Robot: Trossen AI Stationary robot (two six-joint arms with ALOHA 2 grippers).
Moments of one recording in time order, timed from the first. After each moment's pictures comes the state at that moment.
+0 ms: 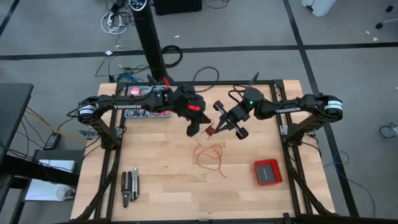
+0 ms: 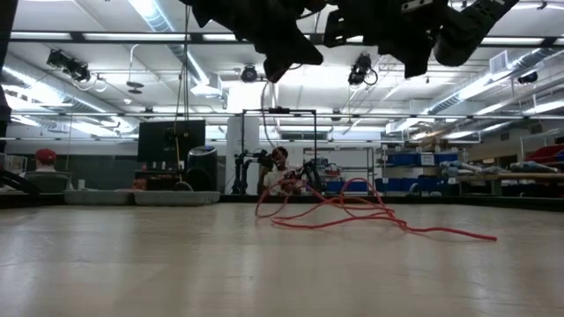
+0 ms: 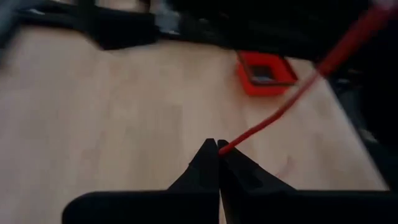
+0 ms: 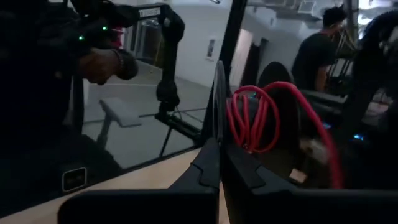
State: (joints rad) left arm 0.21 1.63 1.35 -0.29 0.32 -0.01; right arm -0.27 1.45 0.72 0.87 -0.99 -0.14
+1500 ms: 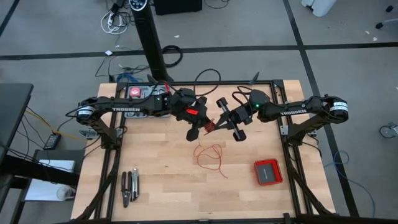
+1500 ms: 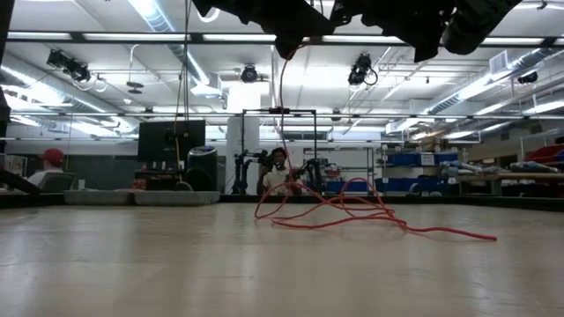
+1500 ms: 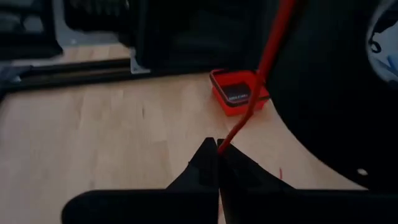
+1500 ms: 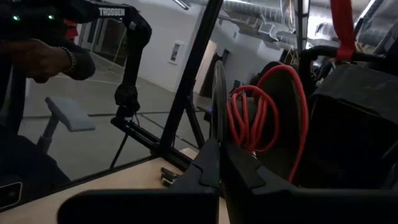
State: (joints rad) left arm 0.13 1.62 1.35 -0.19 0.34 0.13; right arm -0.21 1.37 0.72 0.88 -0.76 -0.24
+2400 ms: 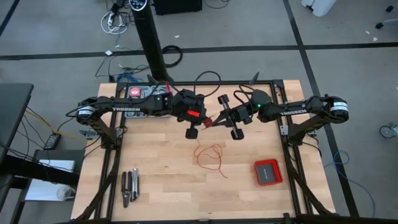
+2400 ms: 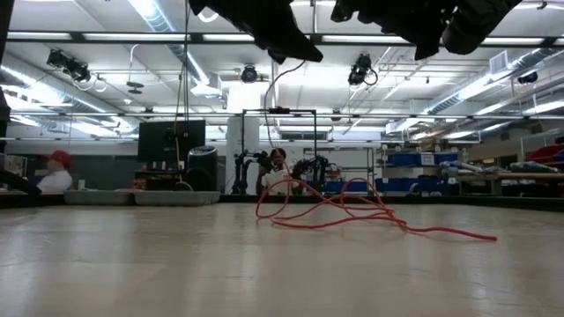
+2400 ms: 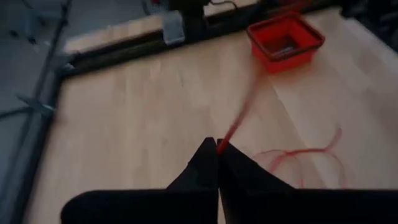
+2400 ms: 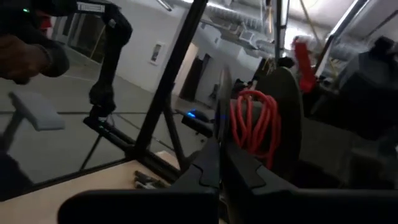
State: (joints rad) left arm 0.14 1.62 1.35 -0.31 0.16 0.31; right arm -0.21 1.37 0.72 0.93 -0.68 -0.28
